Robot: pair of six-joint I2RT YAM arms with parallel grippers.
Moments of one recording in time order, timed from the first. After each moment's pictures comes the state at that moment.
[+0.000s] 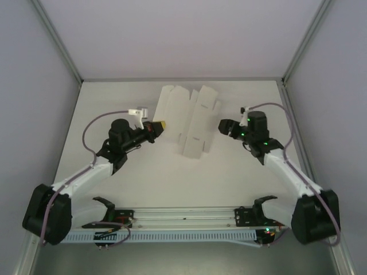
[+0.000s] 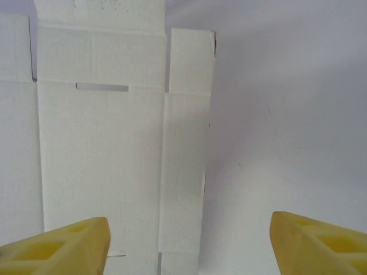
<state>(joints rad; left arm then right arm) -0.50 1.12 0.60 0.42 0.43 -0.59 0.22 1.07 0.70 -0.14 -0.30 0.52</state>
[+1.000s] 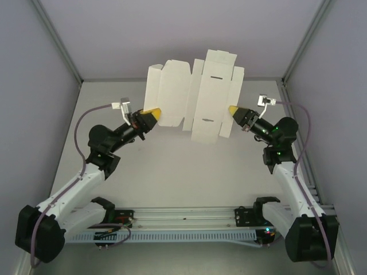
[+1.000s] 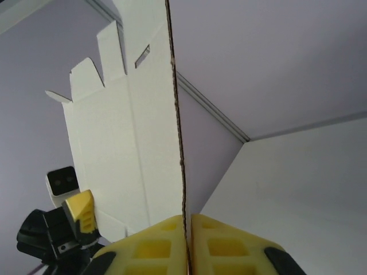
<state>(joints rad) -0.50 0.99 0.63 0.69 0.53 -0.75 0.07 0.94 0.63 0.48 -0.88 0.92</state>
